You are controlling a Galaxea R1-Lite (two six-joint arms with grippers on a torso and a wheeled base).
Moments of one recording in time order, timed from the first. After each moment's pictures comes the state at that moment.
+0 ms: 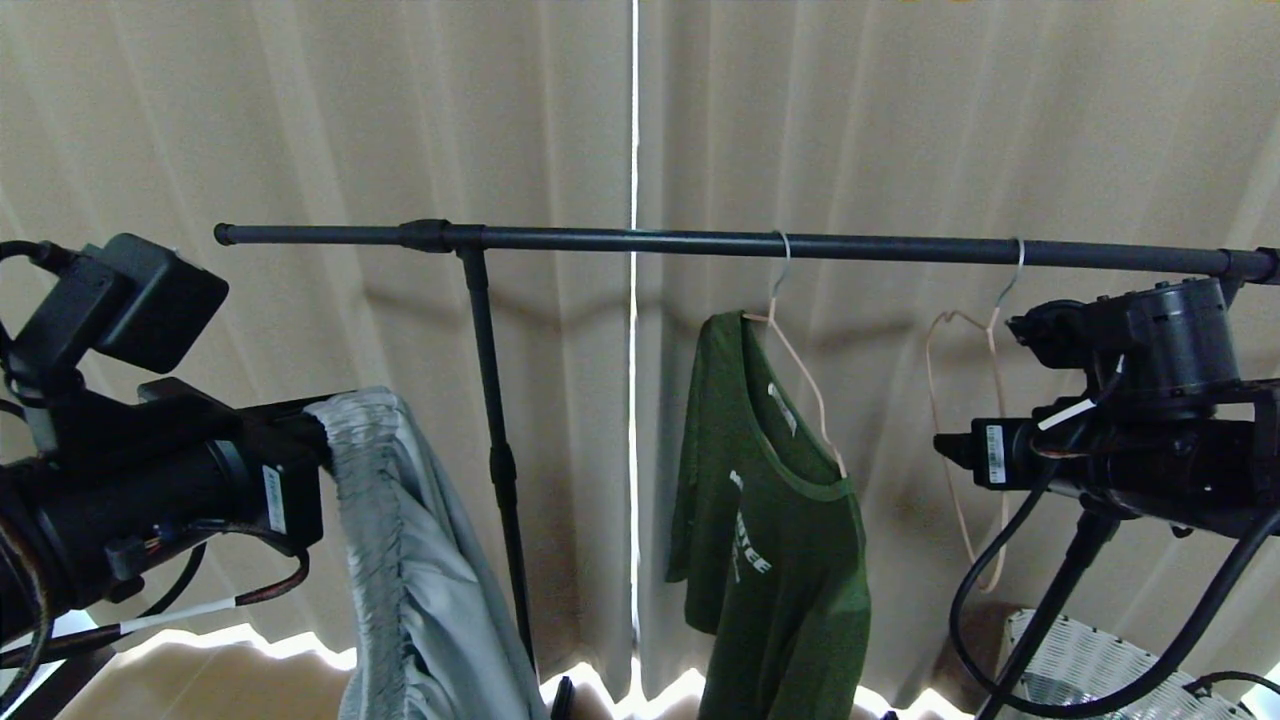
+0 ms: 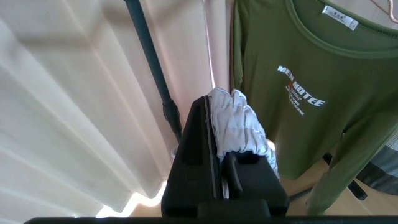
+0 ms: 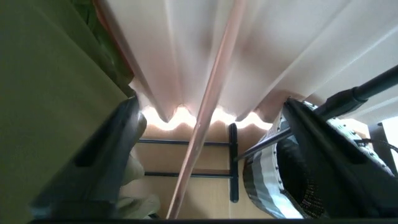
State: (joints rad) left arm -0.44 1.21 -0.64 -0.36 0.04 0.14; right arm 0.31 1.58 -0.88 -0.05 -0.37 0.25
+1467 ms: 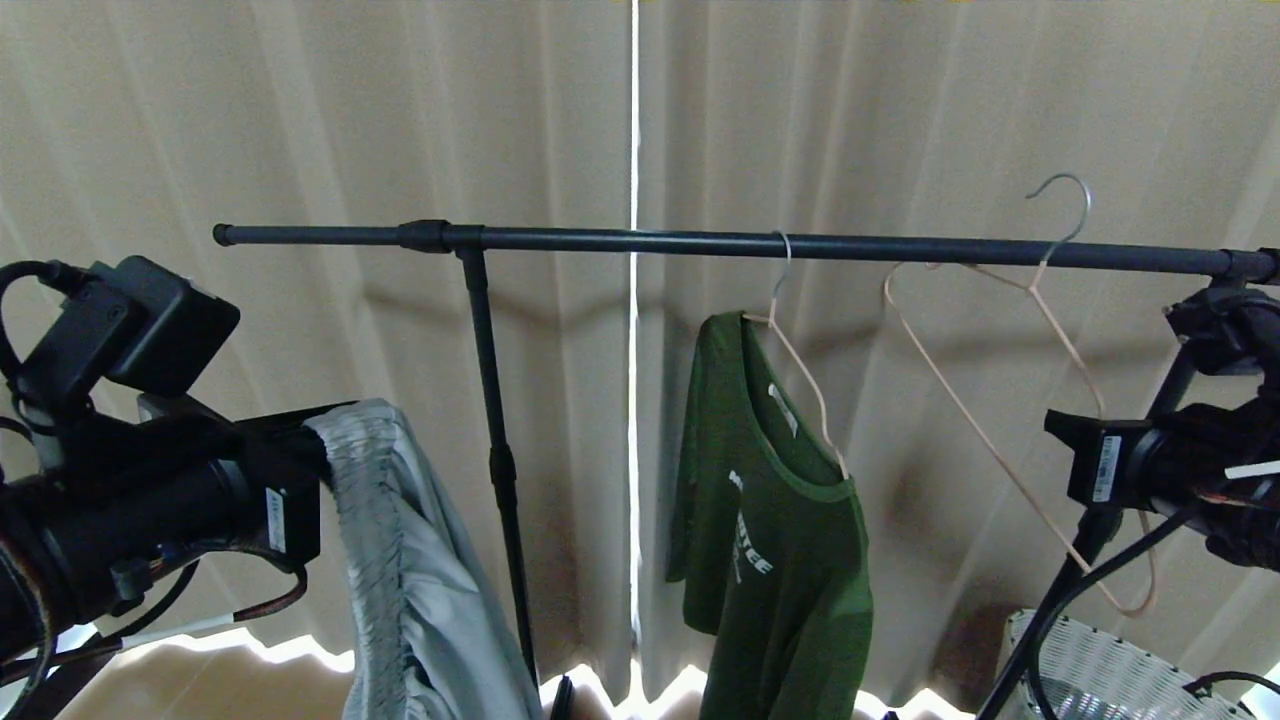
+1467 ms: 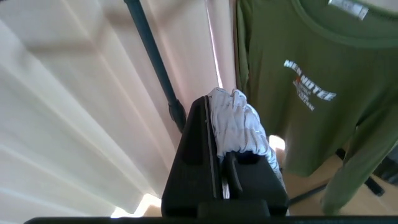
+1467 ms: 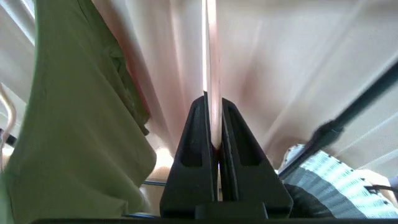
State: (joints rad) left arm -0.44 1.21 -0.60 -0.39 0.05 0.21; right arm 0.30 1.31 -0.61 -0.34 -0.32 0.17
